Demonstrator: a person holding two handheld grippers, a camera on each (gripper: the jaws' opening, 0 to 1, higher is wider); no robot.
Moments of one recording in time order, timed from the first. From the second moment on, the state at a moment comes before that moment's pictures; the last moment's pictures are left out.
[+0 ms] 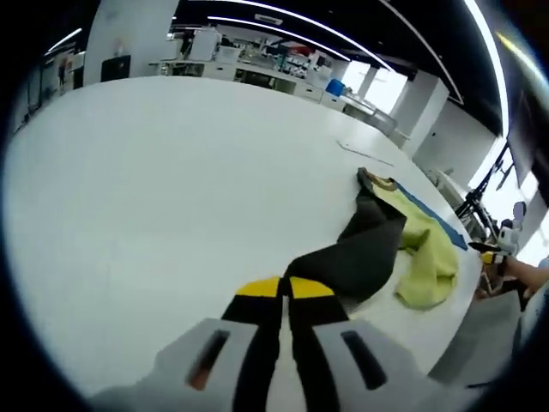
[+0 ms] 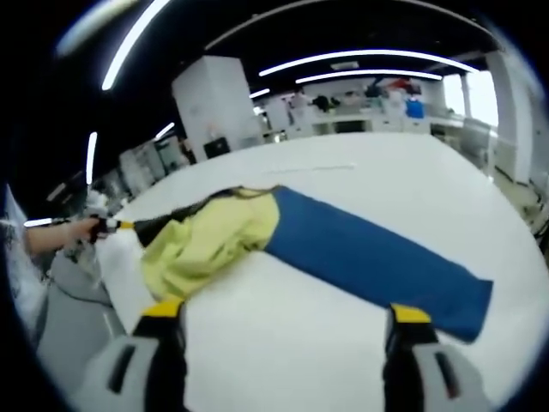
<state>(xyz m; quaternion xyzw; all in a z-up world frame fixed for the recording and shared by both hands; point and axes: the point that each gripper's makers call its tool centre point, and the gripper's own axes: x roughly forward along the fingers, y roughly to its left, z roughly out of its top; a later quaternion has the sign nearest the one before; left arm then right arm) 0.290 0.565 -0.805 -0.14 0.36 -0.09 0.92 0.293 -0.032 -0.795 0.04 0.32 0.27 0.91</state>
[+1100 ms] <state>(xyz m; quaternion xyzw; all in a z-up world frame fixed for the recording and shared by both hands) 0.329 0.664 -0.827 -0.12 0.45 -0.02 0.89 0.290 -0.030 -0.808 0.04 0.34 0.26 0.90</state>
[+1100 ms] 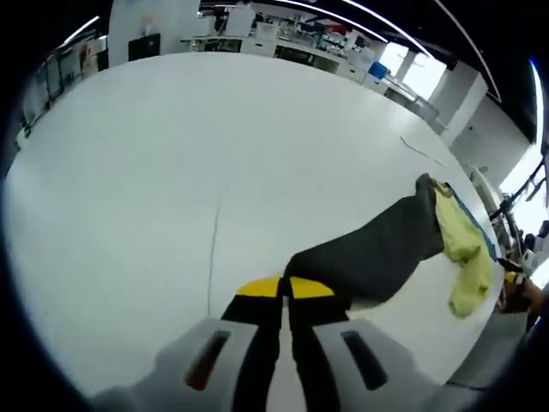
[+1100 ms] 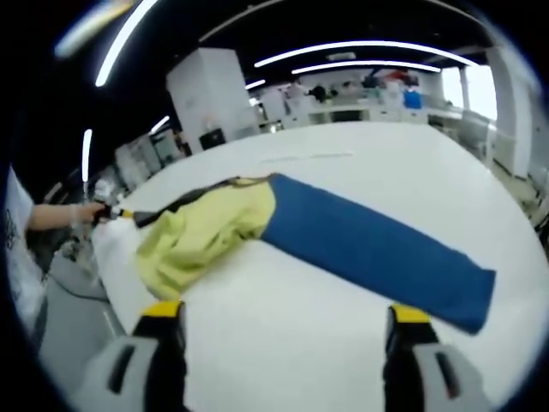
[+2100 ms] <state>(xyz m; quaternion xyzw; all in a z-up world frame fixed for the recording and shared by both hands) 0.345 0.678 -0.841 -0.06 0.48 -0.01 0.87 0.290 -0.035 -0.810 0.04 0.35 0.25 0.90</state>
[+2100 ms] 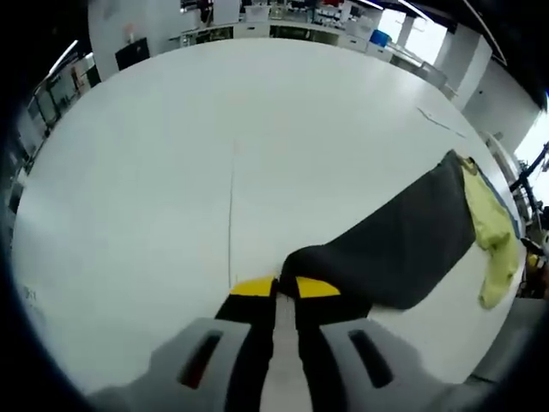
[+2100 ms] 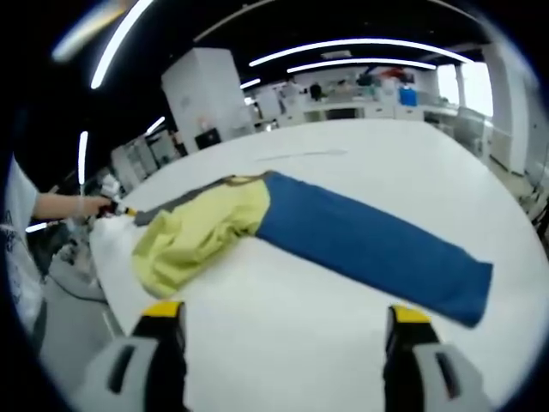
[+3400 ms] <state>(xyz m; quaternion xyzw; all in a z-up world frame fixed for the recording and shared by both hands) 0.318 0.627 -0.844 -0.13 0.43 -0.03 0.89 0.292 -0.028 -0.801 0.04 0.33 0.27 0.90</state>
